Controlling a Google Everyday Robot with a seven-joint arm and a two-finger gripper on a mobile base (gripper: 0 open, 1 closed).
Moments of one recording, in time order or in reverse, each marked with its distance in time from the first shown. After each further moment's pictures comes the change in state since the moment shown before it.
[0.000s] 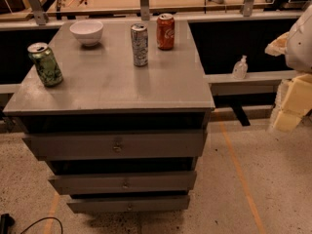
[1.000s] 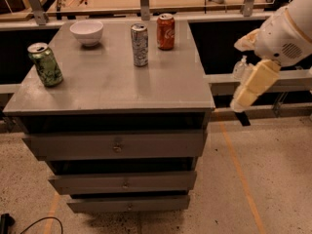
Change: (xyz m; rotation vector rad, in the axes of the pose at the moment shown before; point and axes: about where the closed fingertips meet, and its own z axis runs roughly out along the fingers) arm -0.049 -0.053 0.046 -0.072 -0.297 0.029
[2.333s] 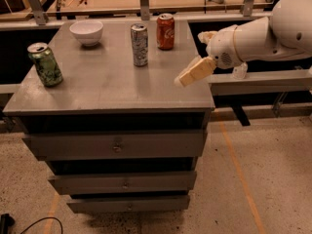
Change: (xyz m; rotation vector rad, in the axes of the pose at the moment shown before) arm -0.080 -0.093 0.097 0.155 -0.460 0.092
